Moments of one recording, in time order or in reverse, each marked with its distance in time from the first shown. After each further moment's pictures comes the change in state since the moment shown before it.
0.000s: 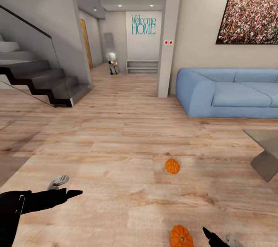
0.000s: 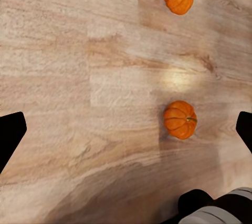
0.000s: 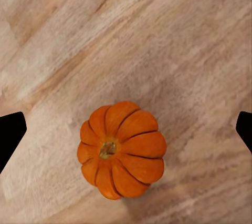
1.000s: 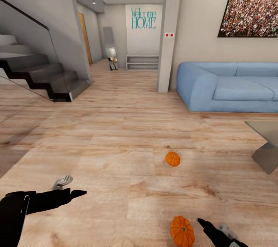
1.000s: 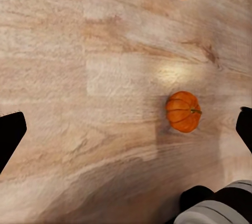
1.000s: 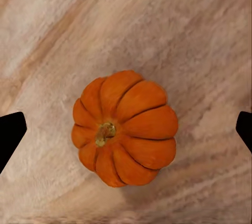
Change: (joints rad) left arm 0.000 -0.034 -0.003 0.002 0.001 0.001 -0.003; right arm -0.083 -0.009 -0.008 -0.018 -0.005 0.234 -0.049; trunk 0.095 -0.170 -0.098
